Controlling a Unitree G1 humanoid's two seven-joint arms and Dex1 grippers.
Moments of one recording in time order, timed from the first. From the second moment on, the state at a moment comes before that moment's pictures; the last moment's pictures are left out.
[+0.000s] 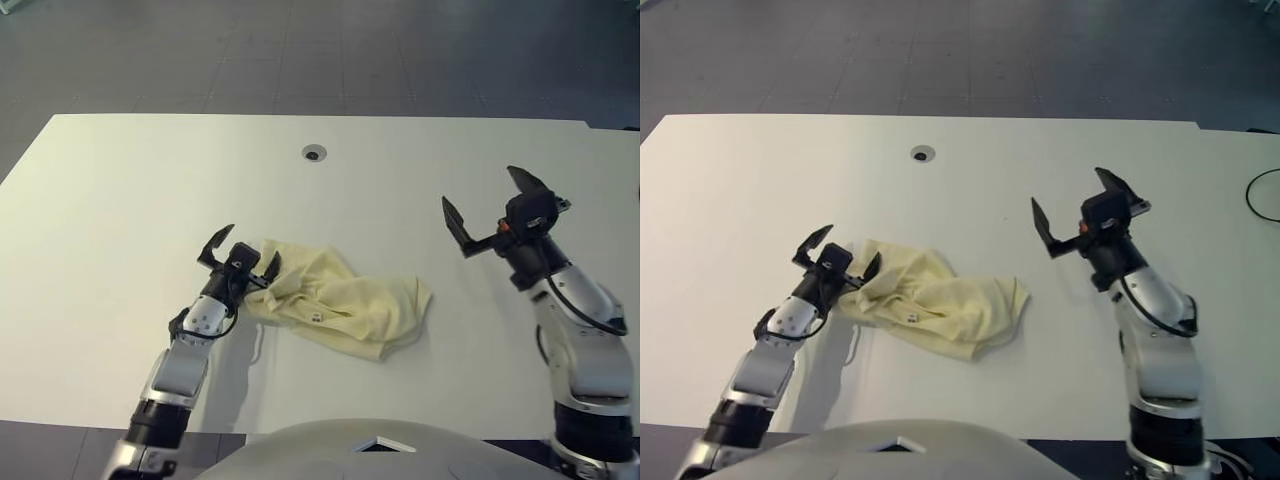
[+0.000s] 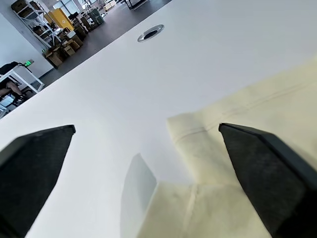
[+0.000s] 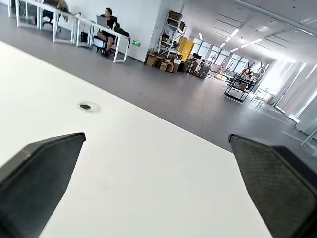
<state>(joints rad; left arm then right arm) 0.19 0.33 -0.16 -0.15 0.16 0.08 -0.18 0.10 -0.49 -0.23 -0.54 0.15 0.38 0.40</state>
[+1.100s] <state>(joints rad) 0.31 0.20 -0.05 -0.66 -0.01 0.23 -0.16 0.65 -0.86 -0.11 -0.85 0.16 0.34 0.92</state>
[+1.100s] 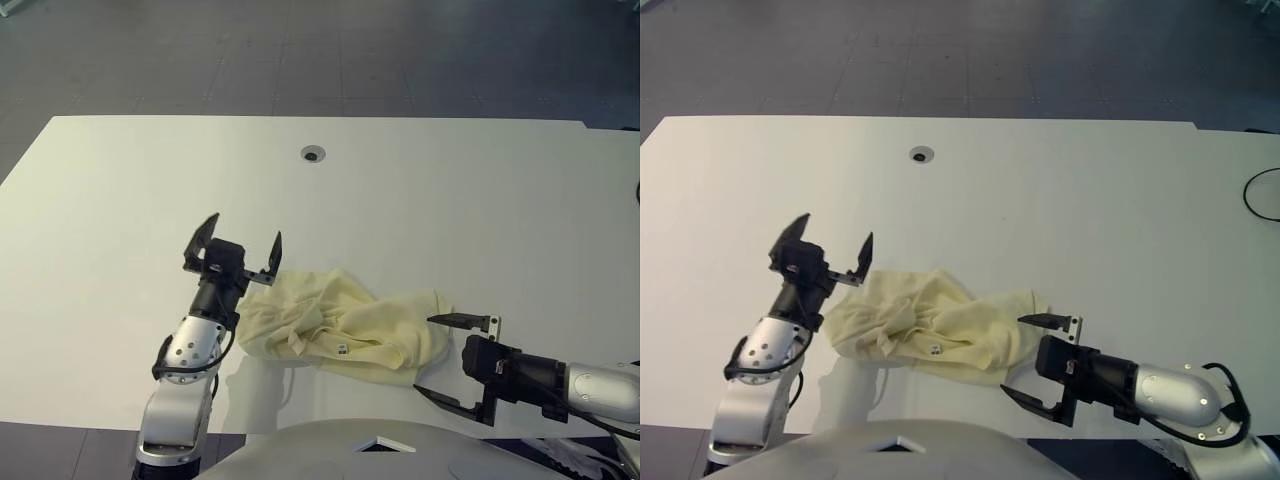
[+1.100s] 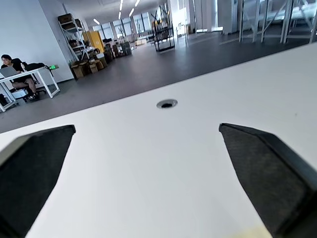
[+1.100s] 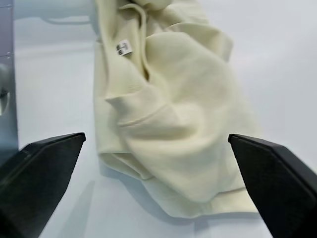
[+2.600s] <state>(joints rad) 0.41 0.58 -0.08 -0.61 0.02 -0.34 -0.58 0.56 -0.87 -0.02 -0.79 -0.10 0.13 0.83</state>
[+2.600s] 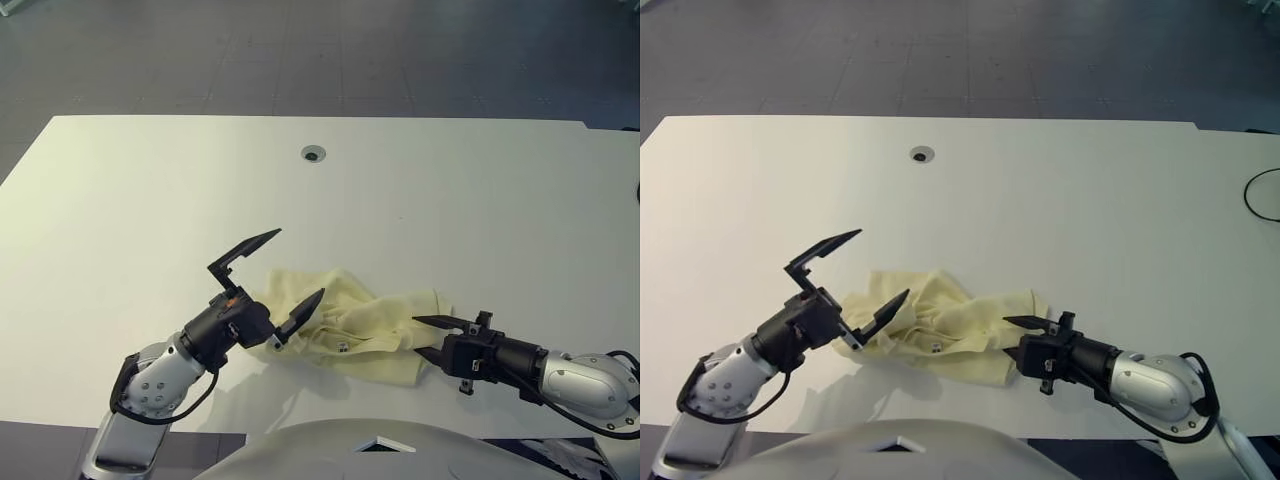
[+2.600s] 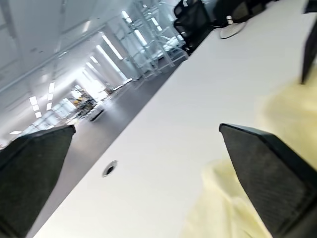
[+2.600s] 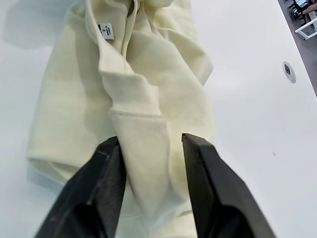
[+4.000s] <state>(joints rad) 0.11 0.85 -0.28 -0.36 0.04 -0.48 -1.04 0.56 -0.87 -0.04 -0.77 -0.05 0.14 0.86</state>
